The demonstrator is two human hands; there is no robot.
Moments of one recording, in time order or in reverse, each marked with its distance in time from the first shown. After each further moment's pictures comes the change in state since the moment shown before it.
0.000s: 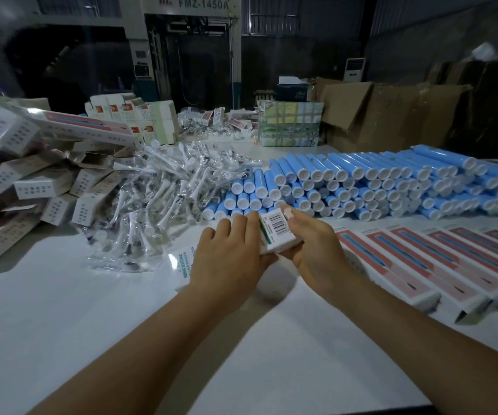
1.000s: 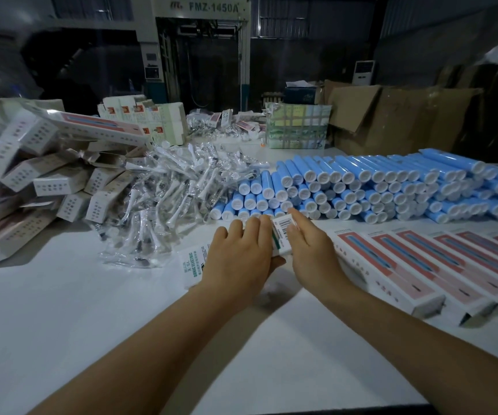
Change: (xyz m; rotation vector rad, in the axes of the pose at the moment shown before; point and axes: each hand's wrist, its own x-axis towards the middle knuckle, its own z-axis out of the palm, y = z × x) left_hand -0.005 0.004 -0.006 0.118 0.064 0.089; right_hand -0.004 0.018 -0.002 -0.770 0.128 -0.314
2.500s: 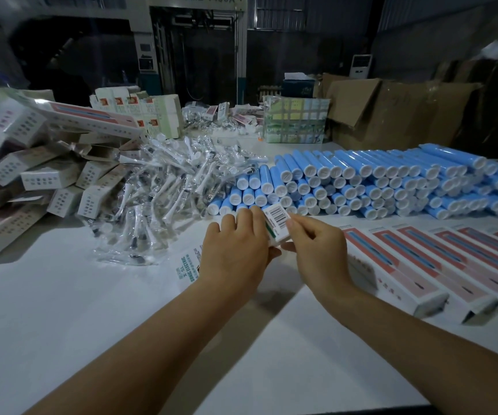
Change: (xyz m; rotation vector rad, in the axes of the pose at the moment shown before) left_hand 0.007 -0.001 0.004 0.004 -0.098 -0.110; right_hand -0.005 -0.002 0.003 0.174 0.162 -0.037
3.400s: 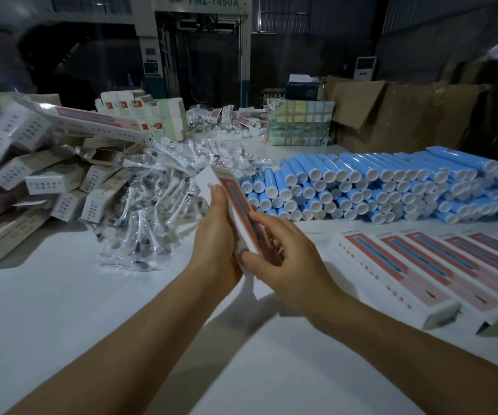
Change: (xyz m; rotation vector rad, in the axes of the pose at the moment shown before) left_hand 0.018 -0.016 -0.022 -2.311 -0.123 -0.901; right_hand -0.015 -0.020 0.012 -0.152 -0.415 -0.192
